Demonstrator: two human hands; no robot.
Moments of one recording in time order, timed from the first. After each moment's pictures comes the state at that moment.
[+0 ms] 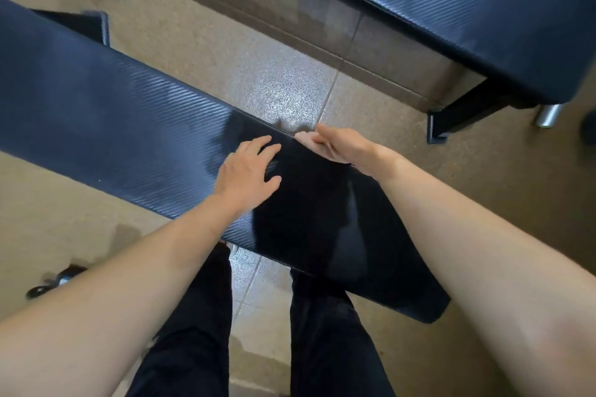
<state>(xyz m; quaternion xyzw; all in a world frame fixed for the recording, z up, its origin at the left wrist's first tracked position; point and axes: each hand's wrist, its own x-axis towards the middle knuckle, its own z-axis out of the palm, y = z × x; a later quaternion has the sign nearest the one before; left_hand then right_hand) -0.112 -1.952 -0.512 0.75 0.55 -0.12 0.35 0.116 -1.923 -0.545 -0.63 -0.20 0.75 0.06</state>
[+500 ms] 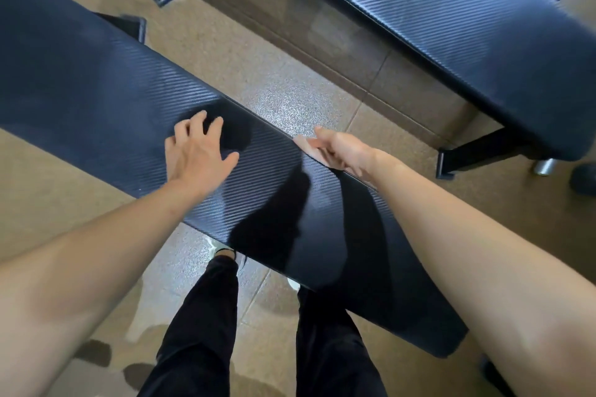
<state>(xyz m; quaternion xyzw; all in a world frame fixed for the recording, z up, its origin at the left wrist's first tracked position) -0.249 -1.883 -0.513 0.67 0.69 -0.14 0.22 0.026 -1.857 -0.530 -0.62 -0.18 0.76 0.03</state>
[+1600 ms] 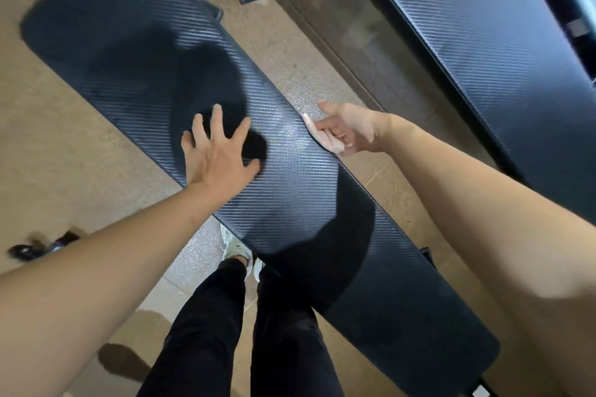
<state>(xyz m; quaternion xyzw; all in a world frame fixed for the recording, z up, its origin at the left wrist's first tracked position) -0.363 -1.859 -0.528 0.61 0.74 -0.16 0.25 -0.129 -1.708 -0.539 -0.57 -0.35 0.69 -0.28</state>
